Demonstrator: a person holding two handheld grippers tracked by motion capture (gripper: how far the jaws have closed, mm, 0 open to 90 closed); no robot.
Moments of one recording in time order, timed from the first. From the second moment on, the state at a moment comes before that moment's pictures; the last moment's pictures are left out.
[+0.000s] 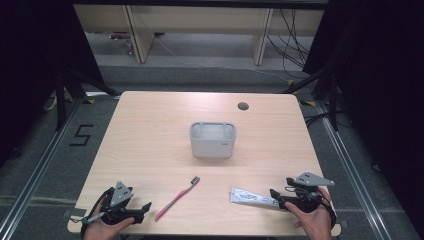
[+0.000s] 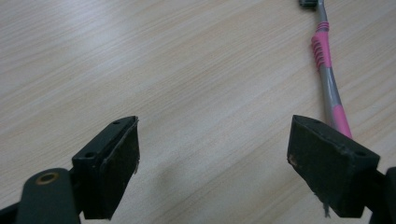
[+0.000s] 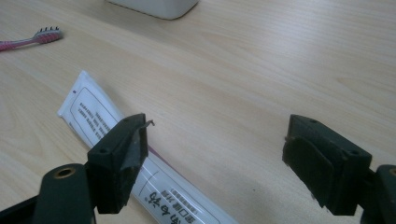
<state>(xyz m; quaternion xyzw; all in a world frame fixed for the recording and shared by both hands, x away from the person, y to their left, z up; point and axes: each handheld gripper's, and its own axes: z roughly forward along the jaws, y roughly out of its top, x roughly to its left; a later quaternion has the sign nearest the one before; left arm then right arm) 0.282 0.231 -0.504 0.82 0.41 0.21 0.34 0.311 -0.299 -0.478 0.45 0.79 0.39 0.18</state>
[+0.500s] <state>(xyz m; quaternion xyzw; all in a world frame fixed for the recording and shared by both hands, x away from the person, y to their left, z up) 0.283 0.228 -0.502 0.82 0.41 0.19 0.36 0.312 -0.297 -0.480 0.44 0.79 0.39 0.18</state>
